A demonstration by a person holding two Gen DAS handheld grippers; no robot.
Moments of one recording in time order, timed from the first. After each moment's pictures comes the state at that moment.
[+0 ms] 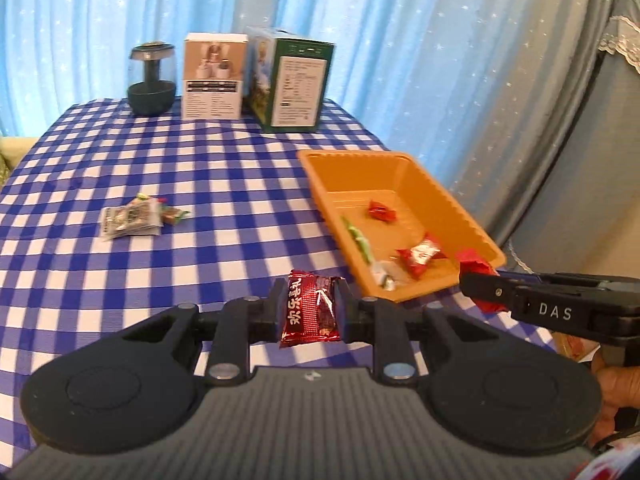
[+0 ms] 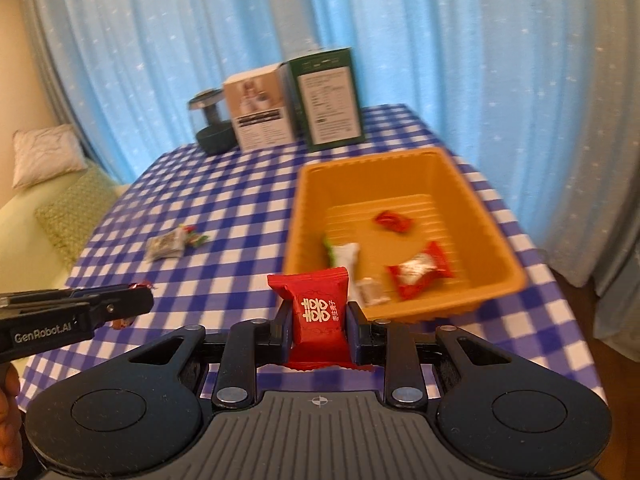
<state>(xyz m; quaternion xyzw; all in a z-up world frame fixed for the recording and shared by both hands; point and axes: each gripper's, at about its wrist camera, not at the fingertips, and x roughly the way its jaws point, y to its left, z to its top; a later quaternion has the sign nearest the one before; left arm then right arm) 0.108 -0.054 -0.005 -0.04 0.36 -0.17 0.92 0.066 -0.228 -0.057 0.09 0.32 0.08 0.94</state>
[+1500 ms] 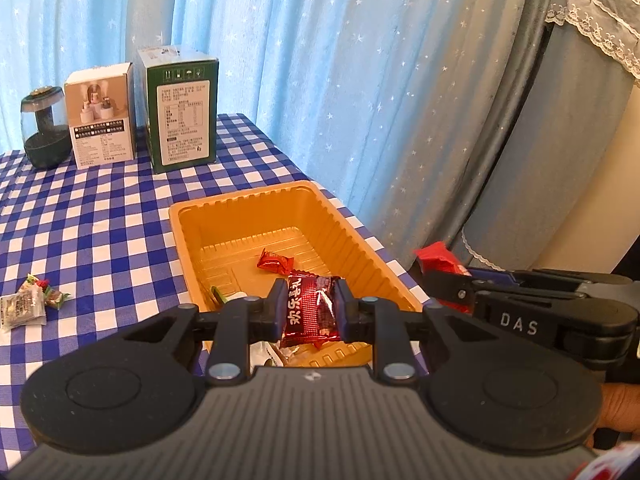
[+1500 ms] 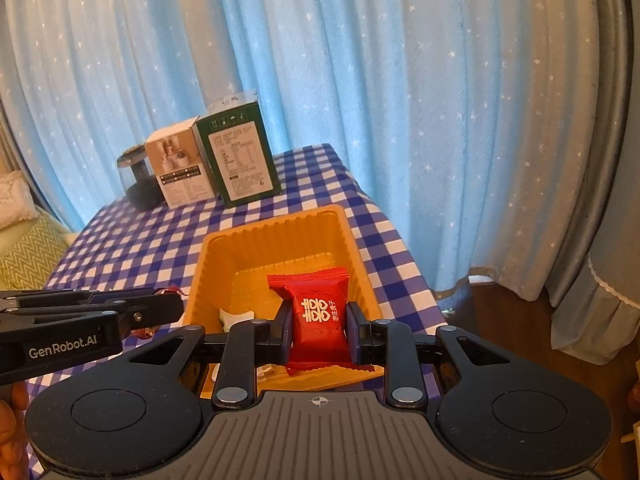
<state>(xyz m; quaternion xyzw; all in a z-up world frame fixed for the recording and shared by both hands) 0.181 -0.182 0.017 -0.01 0.35 -0.24 0.90 0.102 -0.310 -0.030 0.11 0.30 0.02 0.95</state>
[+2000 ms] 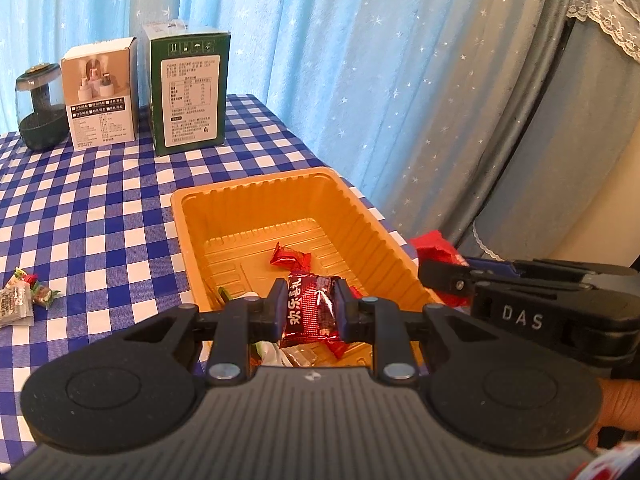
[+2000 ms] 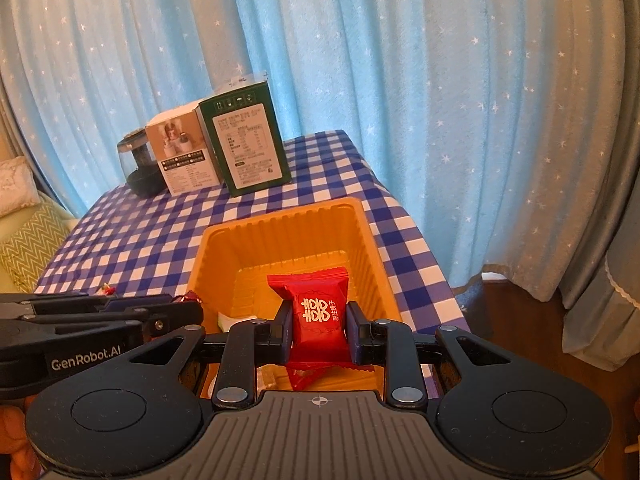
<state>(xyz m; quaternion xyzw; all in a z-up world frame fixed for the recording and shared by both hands) 0.221 -0.183 -0.011 -0.01 0.37 -0.23 0.90 0.148 -0.310 -0.047 0.10 0.31 0.03 0.94</state>
